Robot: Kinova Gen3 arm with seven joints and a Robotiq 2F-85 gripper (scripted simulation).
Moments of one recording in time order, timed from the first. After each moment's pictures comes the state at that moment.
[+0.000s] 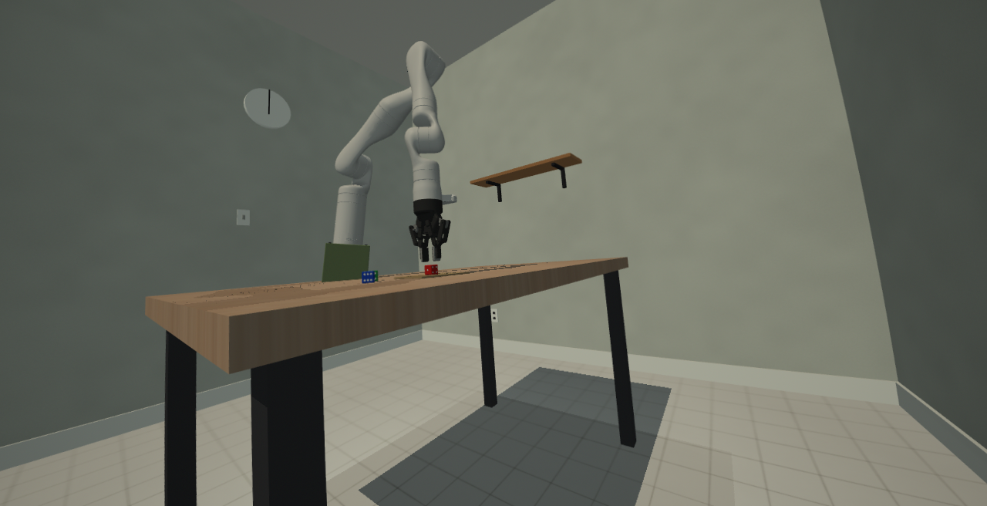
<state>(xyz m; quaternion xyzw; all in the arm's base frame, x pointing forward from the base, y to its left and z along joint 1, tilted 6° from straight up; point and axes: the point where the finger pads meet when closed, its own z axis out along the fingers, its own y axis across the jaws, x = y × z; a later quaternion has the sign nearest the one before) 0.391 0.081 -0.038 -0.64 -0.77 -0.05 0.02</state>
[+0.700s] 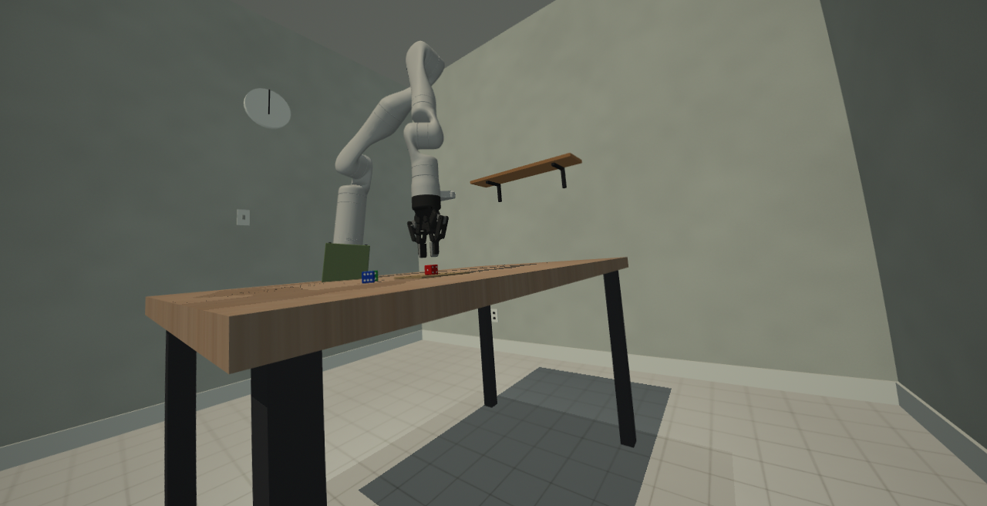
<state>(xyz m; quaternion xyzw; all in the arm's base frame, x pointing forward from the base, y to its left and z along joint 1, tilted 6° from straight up) 0.387 0.076 -0.027 -0.64 -0.77 -0.04 0.02</state>
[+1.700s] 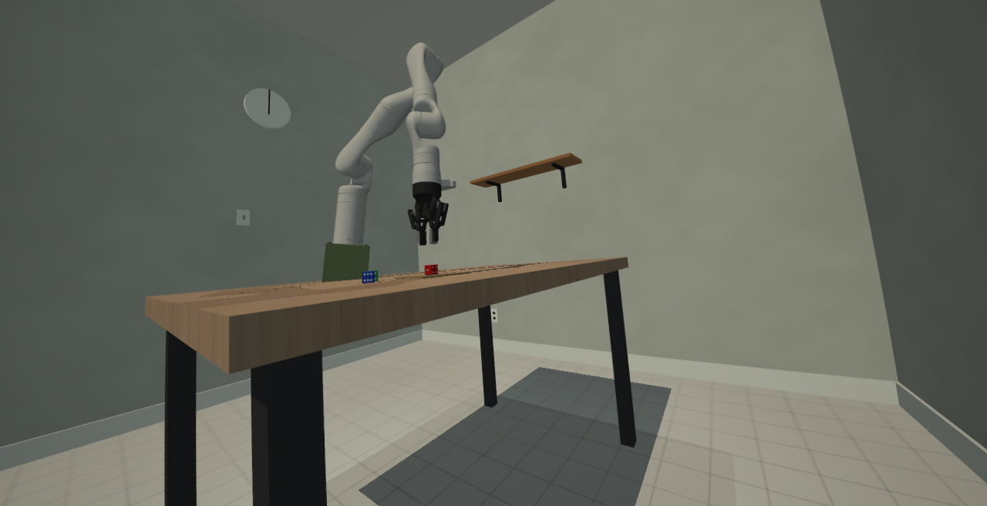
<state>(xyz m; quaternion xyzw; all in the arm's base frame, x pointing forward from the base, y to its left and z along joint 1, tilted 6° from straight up) 0.389 0.072 0.005 -0.64 -0.77 -0.03 0.01</state>
